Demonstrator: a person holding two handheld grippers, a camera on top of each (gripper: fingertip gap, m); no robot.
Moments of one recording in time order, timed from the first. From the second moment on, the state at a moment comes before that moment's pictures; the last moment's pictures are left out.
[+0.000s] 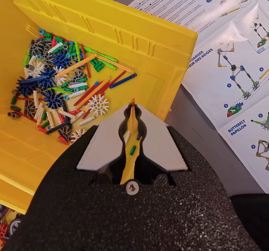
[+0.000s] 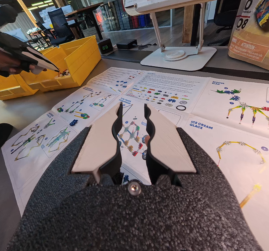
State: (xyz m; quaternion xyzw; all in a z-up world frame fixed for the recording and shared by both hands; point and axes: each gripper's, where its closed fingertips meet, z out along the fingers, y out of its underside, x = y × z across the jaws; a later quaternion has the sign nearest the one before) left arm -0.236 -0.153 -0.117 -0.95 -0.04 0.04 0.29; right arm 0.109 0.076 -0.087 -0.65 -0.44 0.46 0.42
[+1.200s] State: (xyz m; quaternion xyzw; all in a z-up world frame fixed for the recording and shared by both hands) left arm -0.207 -0.181 -0.136 -0.89 -0.02 0.28 0.36; right arm 0.107 0.072 -0.086 -0.64 -0.46 0.43 0.44
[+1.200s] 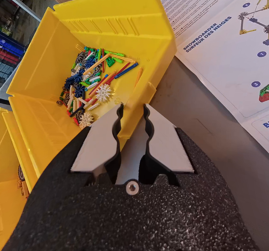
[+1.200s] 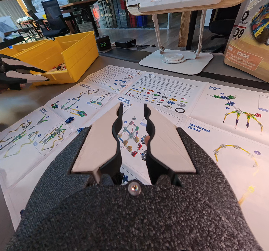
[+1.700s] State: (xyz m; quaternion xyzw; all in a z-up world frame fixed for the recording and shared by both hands) left arm -0.203 -0.177 -0.132 -0.88 -0.01 0.27 0.39; right arm 0.109 0.070 -0.085 -0.63 -0.46 0.44 0.44
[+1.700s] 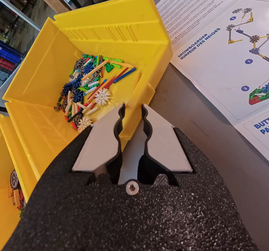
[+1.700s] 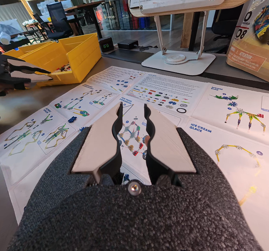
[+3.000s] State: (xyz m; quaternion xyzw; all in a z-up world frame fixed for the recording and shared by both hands) left arm -0.077 -0.105 -0.172 -0.91 0.05 -0.02 0.42; right arm 0.110 0.071 -0.089 -0.64 -0.44 0.49 0.40
